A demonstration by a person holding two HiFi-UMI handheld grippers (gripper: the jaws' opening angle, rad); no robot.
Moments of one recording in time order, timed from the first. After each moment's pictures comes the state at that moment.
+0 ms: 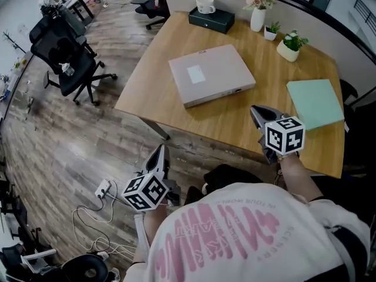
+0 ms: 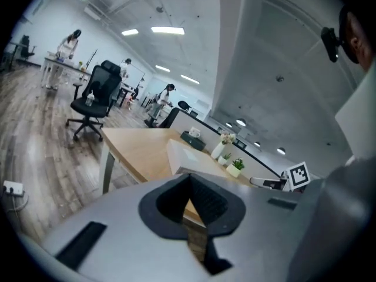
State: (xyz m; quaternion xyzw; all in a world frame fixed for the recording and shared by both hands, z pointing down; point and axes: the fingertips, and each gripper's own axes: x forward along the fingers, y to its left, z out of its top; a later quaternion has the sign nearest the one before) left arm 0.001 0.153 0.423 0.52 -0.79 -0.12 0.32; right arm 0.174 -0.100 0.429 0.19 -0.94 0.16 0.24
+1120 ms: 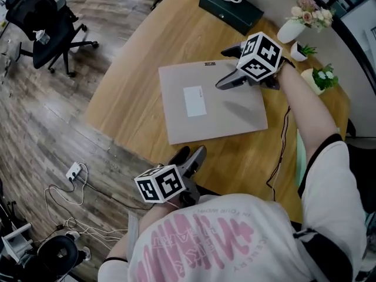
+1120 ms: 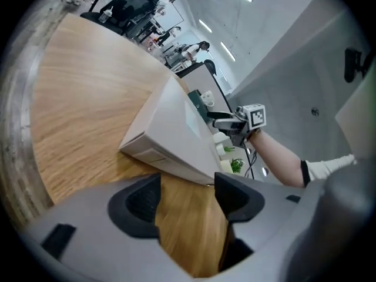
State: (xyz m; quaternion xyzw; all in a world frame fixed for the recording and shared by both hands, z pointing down) left arm 0.008 -0.066 0.530 0.49 -0.64 -0.23 0.55; right arm -0.098 -0.273 0.508 -0.27 -0.83 -0.04 0.49
